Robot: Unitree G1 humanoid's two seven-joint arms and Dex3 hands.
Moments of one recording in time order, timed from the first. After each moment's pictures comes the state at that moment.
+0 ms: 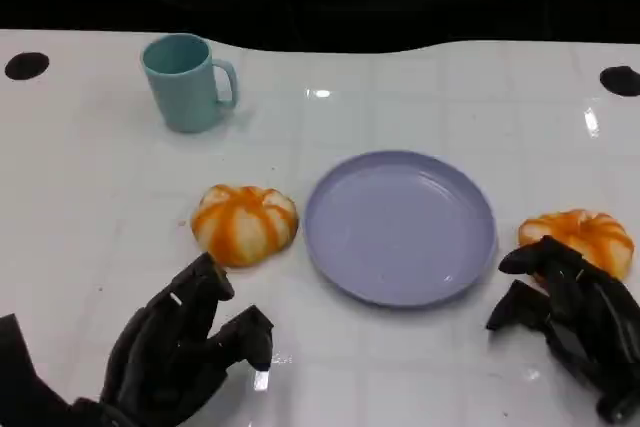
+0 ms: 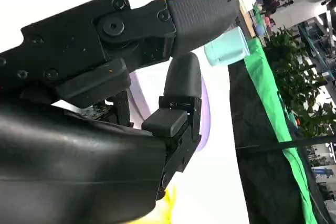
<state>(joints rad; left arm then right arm) 0.02 -0.06 0.15 0.20 -0.66 0.24 -0.63 -0.29 -0.04 -0.23 0.87 0.34 -0.33 0.65</state>
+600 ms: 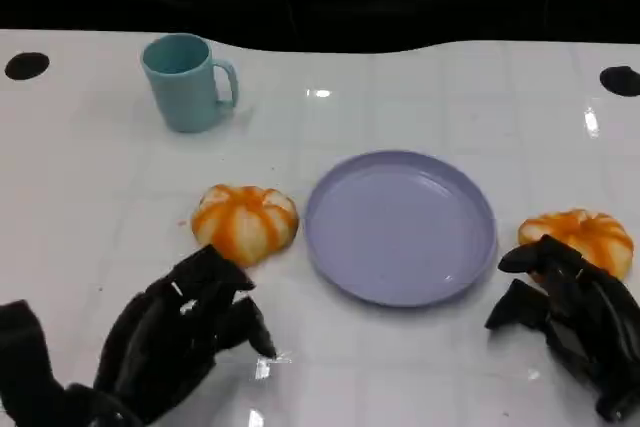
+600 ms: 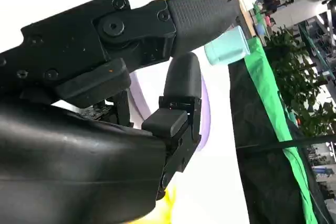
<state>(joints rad) 0.00 -0.02 0.11 0.15 -0.44 0.05 -0.59 -0.30 -0.04 -0.23 0.88 0.34 -0.33 0.64</state>
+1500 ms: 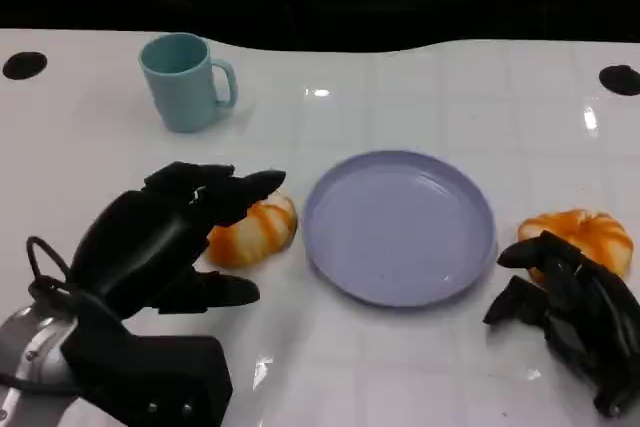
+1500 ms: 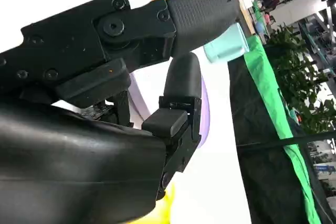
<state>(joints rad) -0.19 0.36 -0.14 0.13 0.75 -0.44 -0.02 -0.31 -0.04 -0.23 0.88 0.34 -0.30 0.64</state>
